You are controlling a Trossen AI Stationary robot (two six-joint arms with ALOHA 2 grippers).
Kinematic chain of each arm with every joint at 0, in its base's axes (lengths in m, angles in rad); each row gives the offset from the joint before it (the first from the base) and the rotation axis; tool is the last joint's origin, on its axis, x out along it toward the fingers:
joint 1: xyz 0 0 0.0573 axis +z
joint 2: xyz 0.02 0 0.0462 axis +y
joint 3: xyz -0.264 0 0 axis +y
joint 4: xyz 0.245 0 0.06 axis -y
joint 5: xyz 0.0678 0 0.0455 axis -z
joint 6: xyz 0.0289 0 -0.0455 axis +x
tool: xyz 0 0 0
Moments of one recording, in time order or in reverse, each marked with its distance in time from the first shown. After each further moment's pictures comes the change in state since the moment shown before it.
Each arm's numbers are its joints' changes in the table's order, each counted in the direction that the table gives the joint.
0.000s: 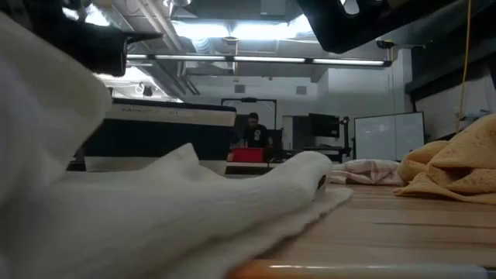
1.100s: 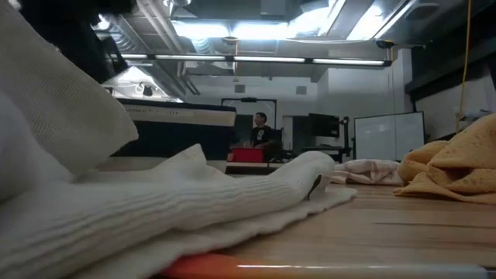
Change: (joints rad) left arm 0.019 -0.168 -0.062 -0.040 -0.023 0.431; right arm 0.034 0.000 0.000 0.283 0.261 -0.188
